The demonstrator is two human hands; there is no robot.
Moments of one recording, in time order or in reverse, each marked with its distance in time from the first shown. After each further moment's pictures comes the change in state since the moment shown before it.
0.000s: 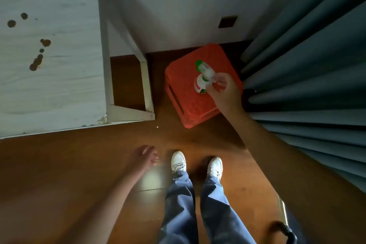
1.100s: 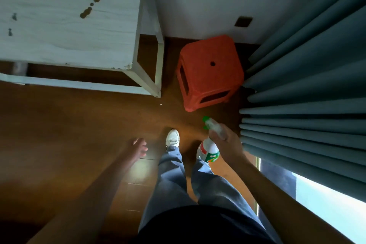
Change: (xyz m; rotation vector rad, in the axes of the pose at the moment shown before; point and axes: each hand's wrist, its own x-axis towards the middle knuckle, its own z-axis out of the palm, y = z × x) left_hand -0.125 -0.103 0.015 -0.128 0.153 -0.142; right_hand -0.240 0.038 -0.069 -0.173 -0.336 0.132
